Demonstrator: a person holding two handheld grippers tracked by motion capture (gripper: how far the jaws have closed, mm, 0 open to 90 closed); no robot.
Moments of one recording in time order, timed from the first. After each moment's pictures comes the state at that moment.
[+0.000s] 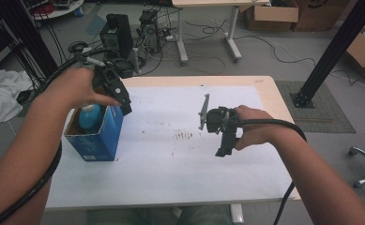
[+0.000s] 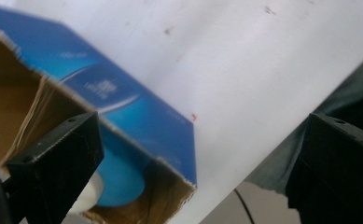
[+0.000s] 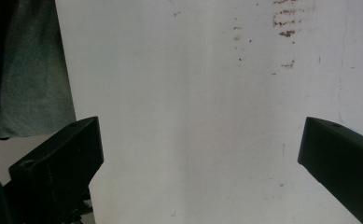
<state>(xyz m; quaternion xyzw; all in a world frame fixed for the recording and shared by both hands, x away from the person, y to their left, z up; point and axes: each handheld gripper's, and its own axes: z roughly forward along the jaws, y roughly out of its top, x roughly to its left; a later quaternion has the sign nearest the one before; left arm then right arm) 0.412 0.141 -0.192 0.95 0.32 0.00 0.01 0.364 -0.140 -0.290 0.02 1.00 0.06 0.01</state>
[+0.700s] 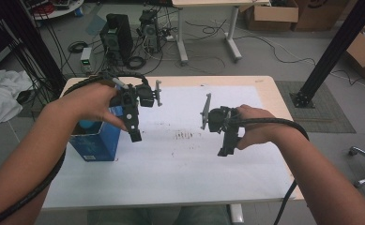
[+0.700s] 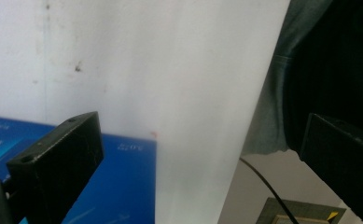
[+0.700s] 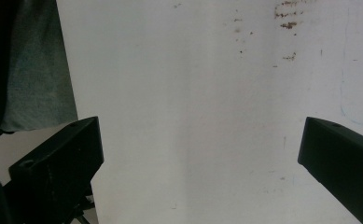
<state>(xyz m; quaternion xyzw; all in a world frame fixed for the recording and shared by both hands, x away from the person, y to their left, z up) 0.377 0.094 -0.225 0.99 0.11 -0.06 -0.01 0.366 -0.145 -0.289 0.02 1.00 0.05 0.01</state>
